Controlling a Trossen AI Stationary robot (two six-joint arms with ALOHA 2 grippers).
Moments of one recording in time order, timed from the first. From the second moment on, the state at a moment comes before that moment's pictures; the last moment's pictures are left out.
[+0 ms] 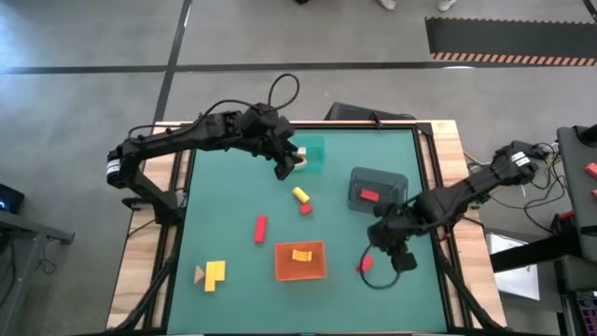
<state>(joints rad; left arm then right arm) 0.24 1.52 1.60 -0.74 0.08 -0.24 0.44 1.34 1.14 -1.06 -0.09 0.24</state>
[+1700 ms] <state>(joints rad) 0.09 1.23 1.60 -0.86 0.07 -0.41 0.48 1.60 0.85 -0.51 -0.15 0.22</state>
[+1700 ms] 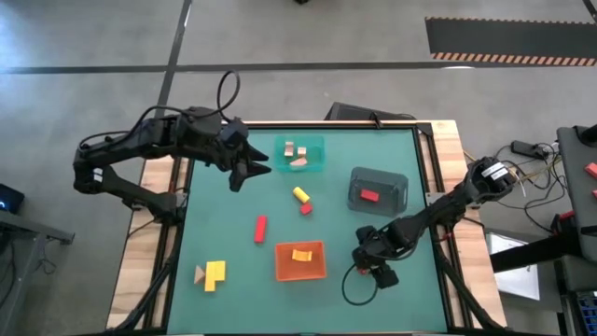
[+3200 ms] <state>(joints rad) 0.10 1.28 1.60 -0.85 0.01 -0.30 0.38 1.49 0.84 -0.58 -0.21 0.25</state>
